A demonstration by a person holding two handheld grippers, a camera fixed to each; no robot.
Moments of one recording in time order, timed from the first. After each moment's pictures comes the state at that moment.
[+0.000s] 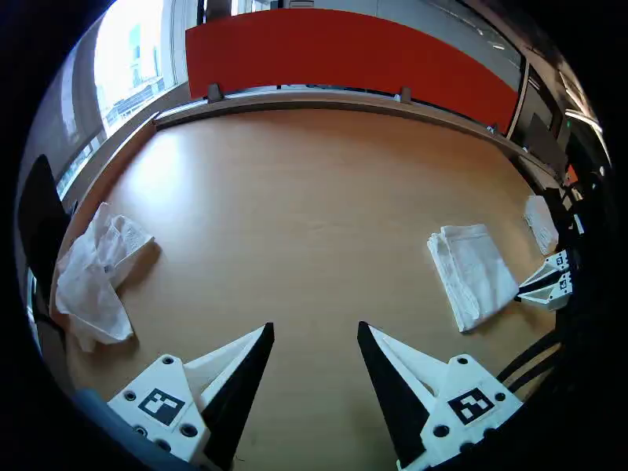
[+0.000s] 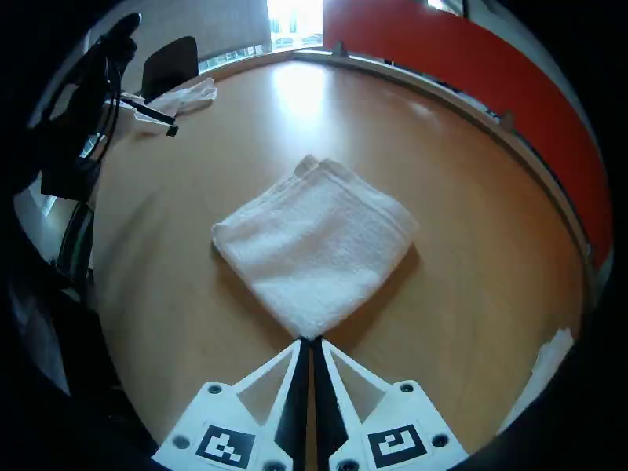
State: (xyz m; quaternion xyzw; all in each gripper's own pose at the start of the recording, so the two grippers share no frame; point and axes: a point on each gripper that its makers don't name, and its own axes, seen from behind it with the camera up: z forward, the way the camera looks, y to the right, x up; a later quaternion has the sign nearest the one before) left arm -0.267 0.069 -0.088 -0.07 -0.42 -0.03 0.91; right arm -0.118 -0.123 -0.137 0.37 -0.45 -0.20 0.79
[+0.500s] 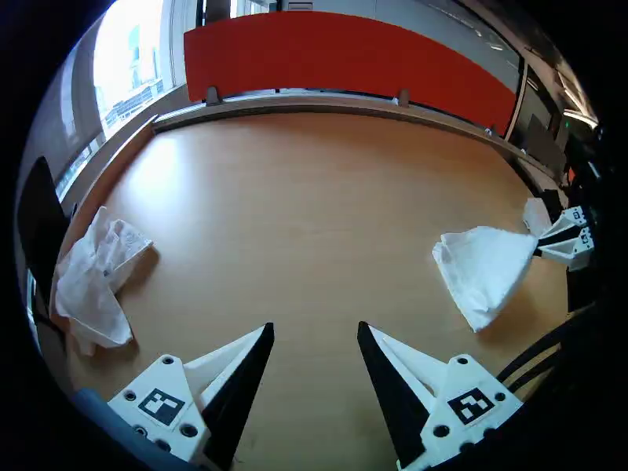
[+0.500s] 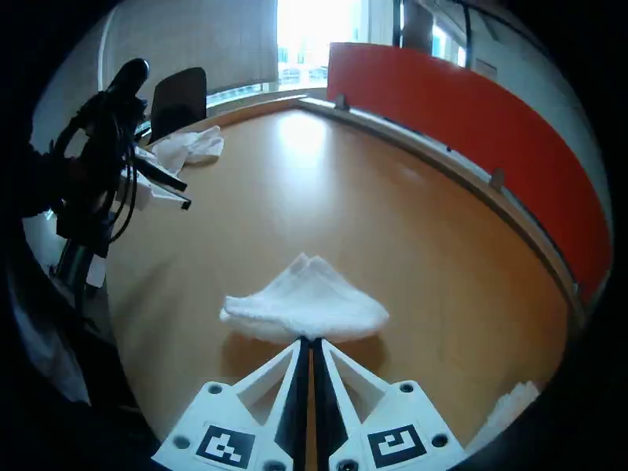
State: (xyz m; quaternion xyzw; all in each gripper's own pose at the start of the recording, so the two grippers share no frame) left arm -0.262 0.073 -0.084 -0.08 -0.41 -0.03 0.91; right arm -0.026 -0.162 -0.090 0.39 -0.36 -0.20 0.82
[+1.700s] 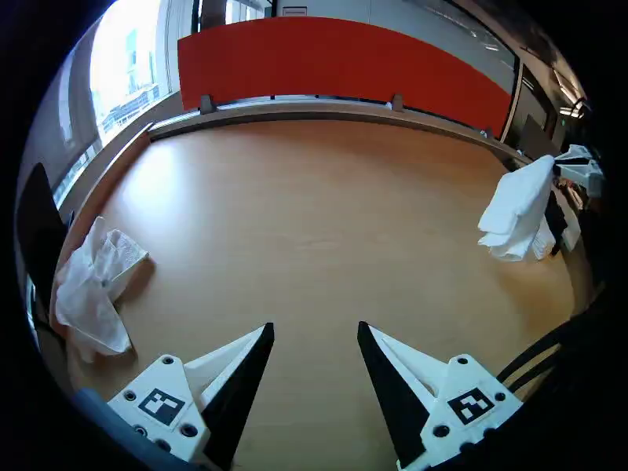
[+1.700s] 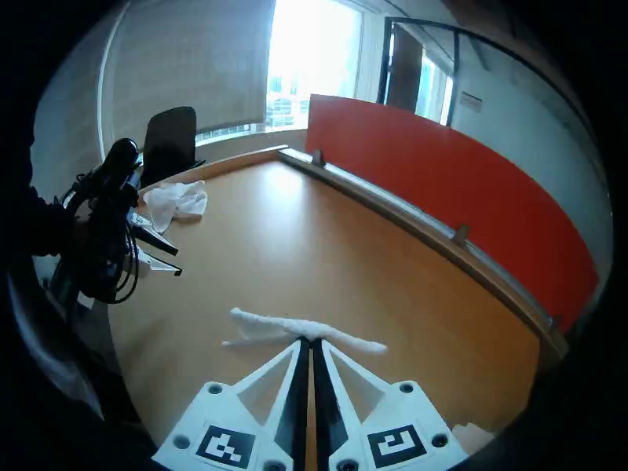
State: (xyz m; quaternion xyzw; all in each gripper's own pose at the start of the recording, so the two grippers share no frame) left arm -0.252 0.083 -0.076 -0.08 -0.40 -0.02 0.91; right arm 0.088 -0.138 -0.038 0.38 -0.29 -0.19 0.86
